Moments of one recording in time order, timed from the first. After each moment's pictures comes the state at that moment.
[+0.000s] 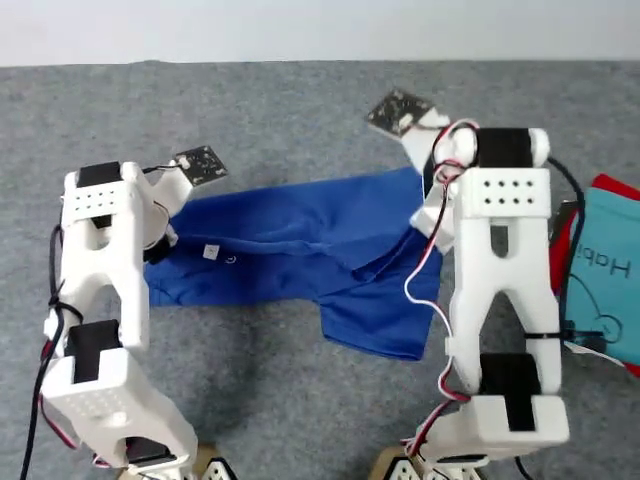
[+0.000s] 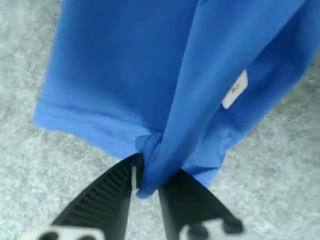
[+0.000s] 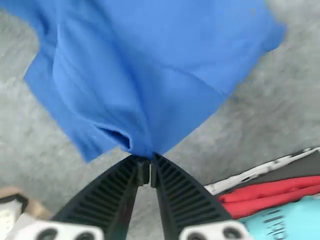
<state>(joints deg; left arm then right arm) -15.2 14.9 3.6 80.7 -54.7 -4.0 0.8 -13.5 100.5 43.1</state>
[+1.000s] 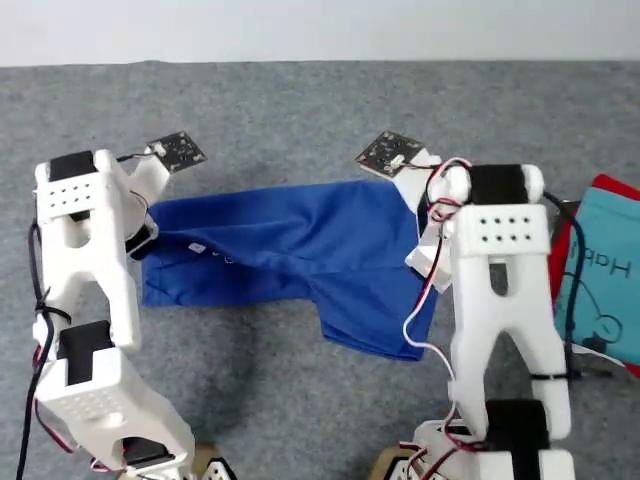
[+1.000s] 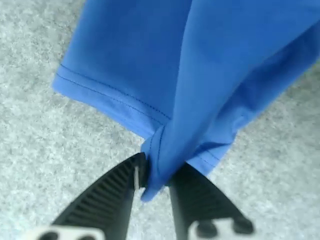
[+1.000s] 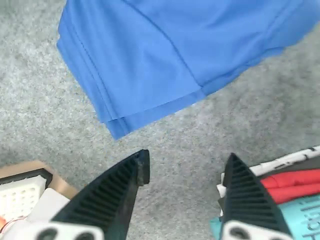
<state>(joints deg) -18.5 14.9 -5.1 89.4 -55.1 -5.7 -12.1 1.9 100.6 43.0</state>
